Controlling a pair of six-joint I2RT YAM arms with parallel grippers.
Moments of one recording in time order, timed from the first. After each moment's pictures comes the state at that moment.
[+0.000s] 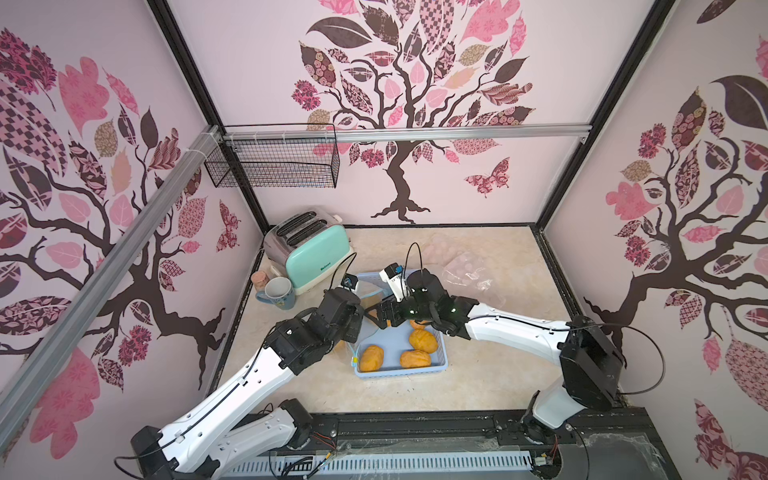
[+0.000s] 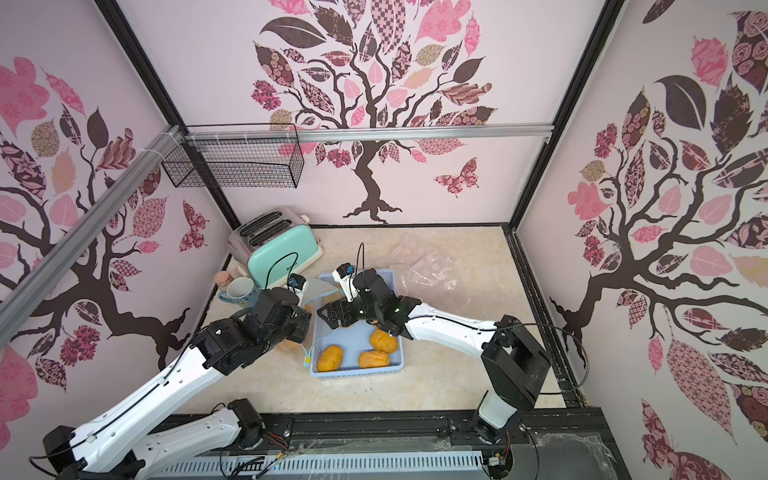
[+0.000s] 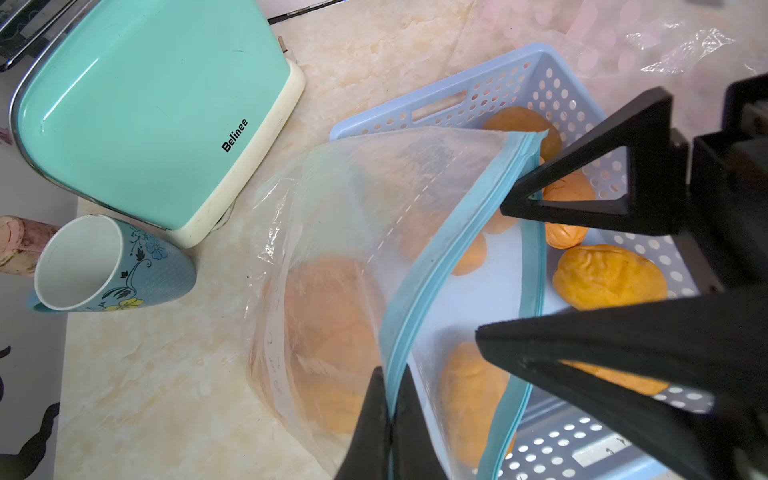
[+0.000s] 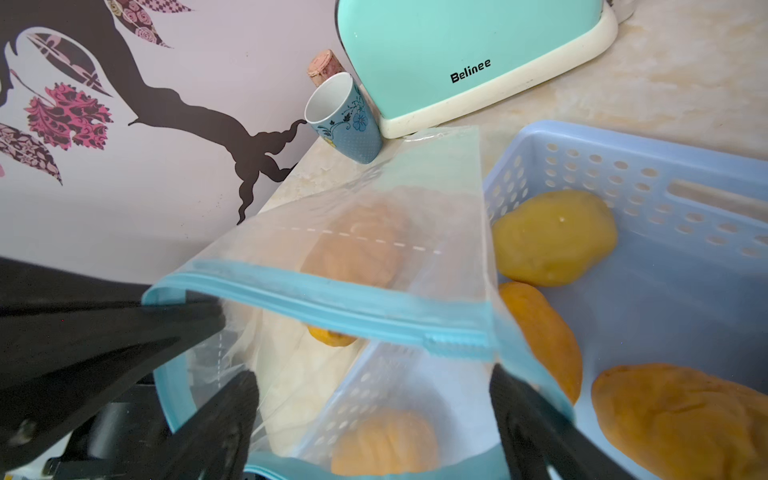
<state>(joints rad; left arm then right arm) -0.75 0.96 0.99 -0.87 -0.38 -0.26 0.90 1.59 1.10 0.03 -0.25 0.44</state>
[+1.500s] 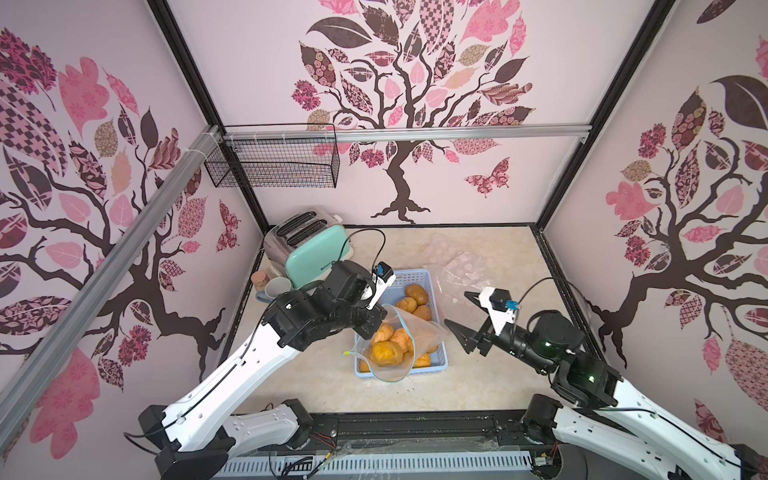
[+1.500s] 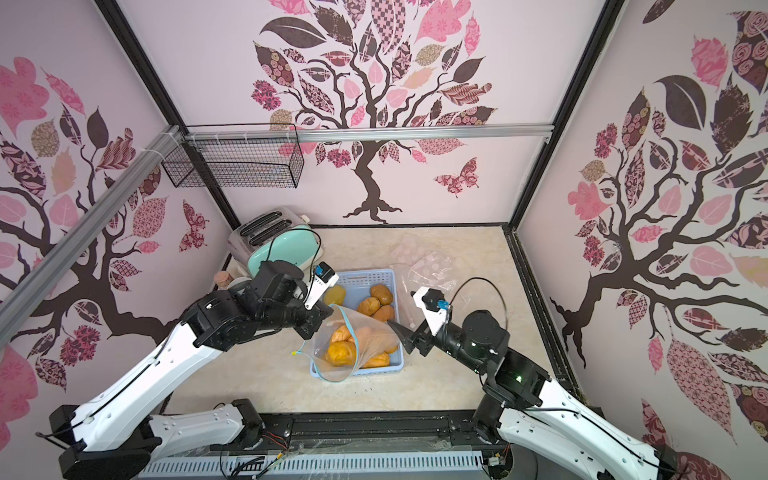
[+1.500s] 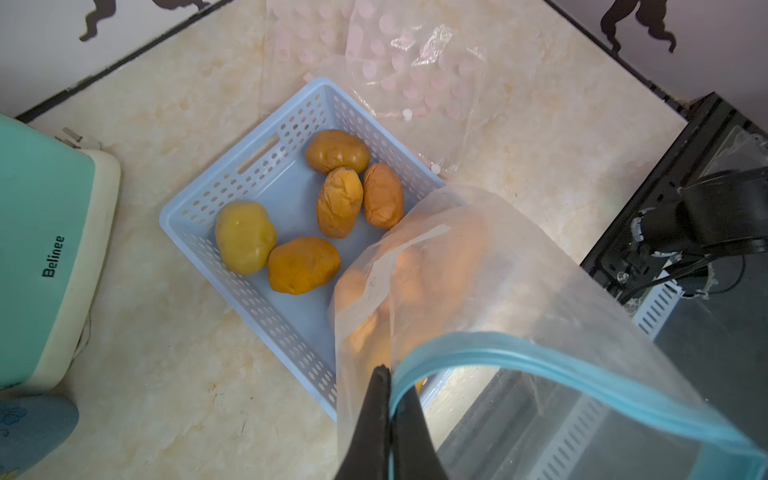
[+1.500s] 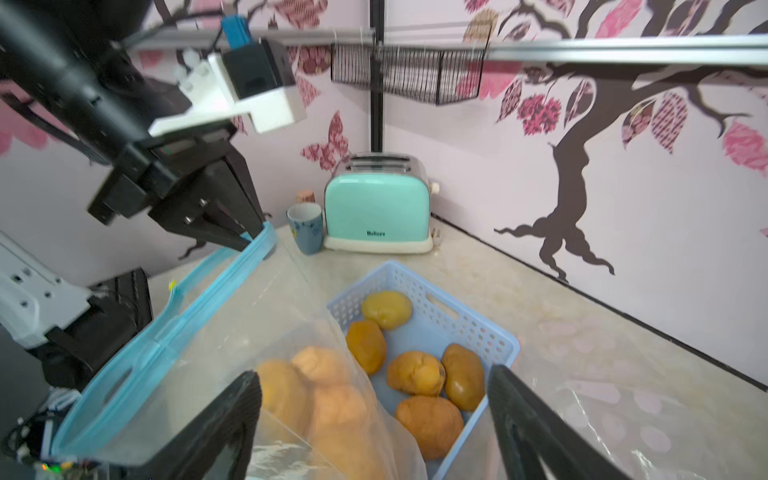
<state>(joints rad) -0.80 1.14 1.35 -1.07 0.02 -0.05 0.89 0.66 0.74 -0.25 0.00 -0.03</state>
